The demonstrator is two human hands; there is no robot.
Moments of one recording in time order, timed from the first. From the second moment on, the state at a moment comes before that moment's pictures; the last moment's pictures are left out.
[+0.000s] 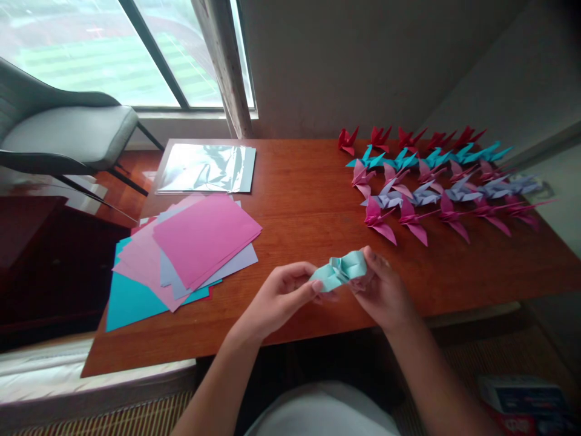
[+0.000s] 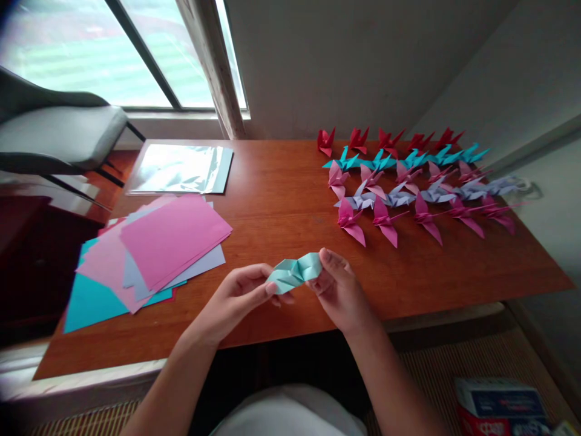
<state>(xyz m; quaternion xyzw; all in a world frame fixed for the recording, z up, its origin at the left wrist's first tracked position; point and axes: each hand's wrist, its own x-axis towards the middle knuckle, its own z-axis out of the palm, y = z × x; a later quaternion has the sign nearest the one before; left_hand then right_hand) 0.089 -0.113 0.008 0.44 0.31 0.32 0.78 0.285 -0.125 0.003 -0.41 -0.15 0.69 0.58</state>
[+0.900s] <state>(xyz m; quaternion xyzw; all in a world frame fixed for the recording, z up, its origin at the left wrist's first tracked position) 0.099 -0.114 0.005 0.66 0.43 0.32 0.54 0.295 -0.141 0.051 -0.54 -0.79 0.18 0.24</state>
